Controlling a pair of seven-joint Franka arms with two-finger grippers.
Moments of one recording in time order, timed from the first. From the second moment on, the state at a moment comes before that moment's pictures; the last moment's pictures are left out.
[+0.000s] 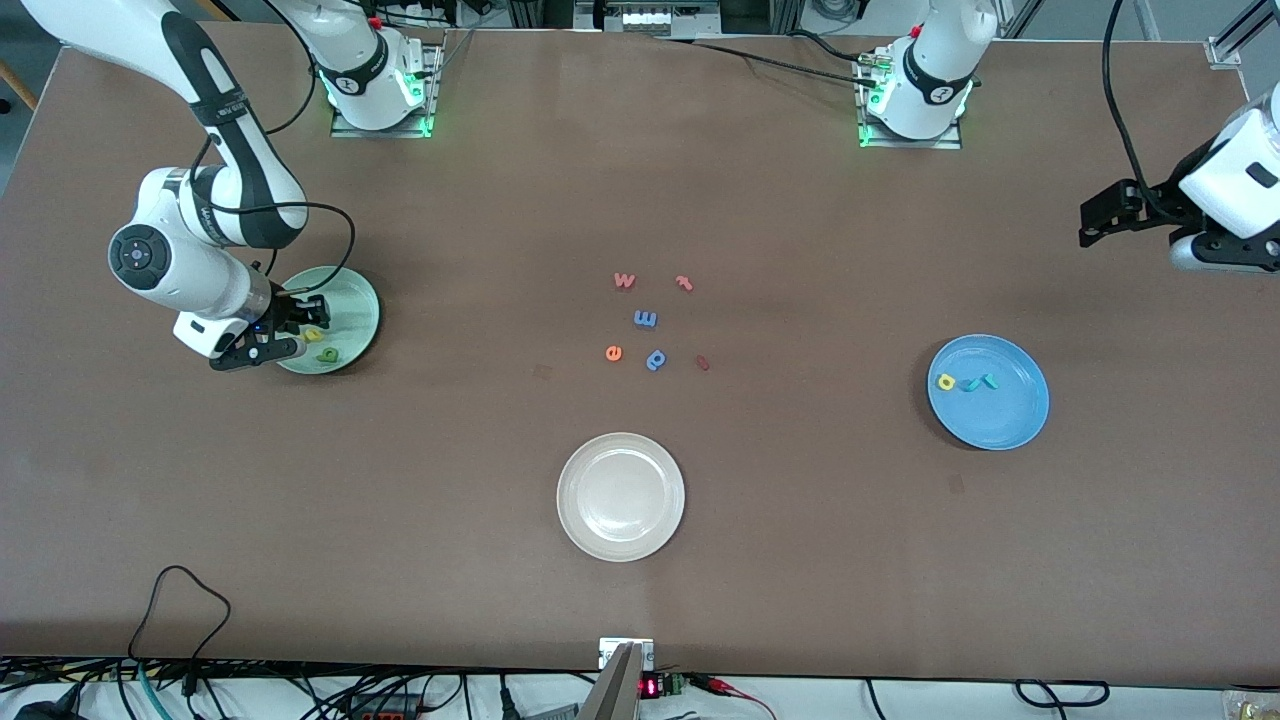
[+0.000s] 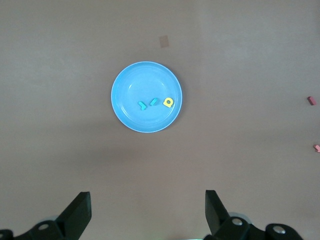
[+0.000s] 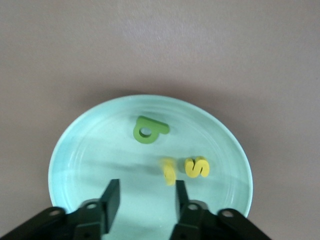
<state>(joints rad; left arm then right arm) -0.02 -0.02 0.00 -1.66 0.04 1.55 0.06 -0.21 0.28 0.18 -2.26 -0.10 2.40 -0.20</state>
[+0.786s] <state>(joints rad) -0.02 -0.02 -0.02 -1.65 0.00 1.57 0.06 -0.15 0.09 0.18 -1.67 -0.07 1.67 -0.20</state>
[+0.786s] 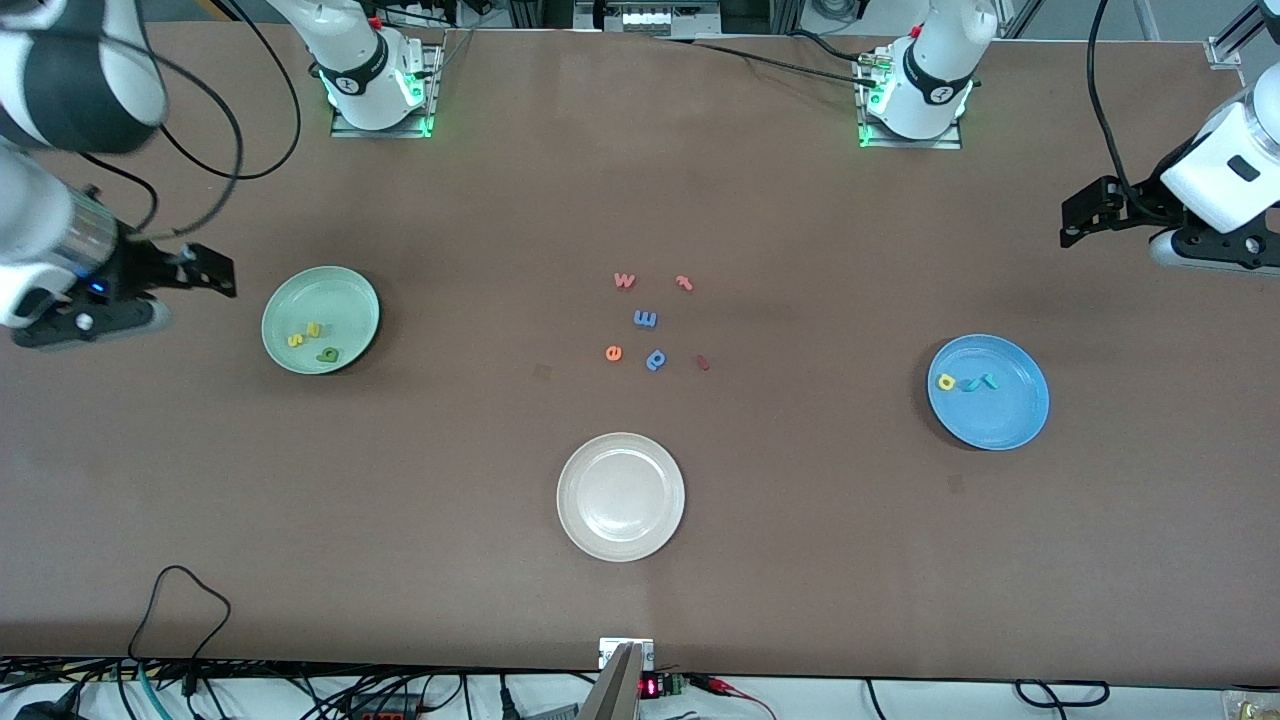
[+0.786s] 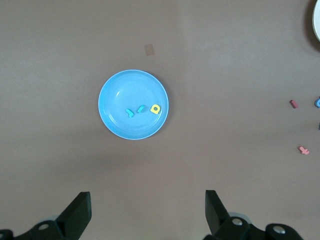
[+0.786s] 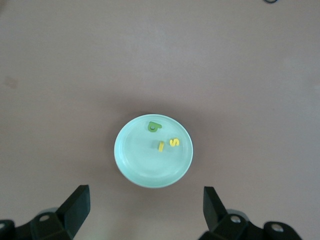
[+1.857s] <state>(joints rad) -0.02 0.00 -0.05 -1.62 0.00 1.66 0.06 0.04 0.05 0.01 -1.61 -0.05 1.52 -0.13</state>
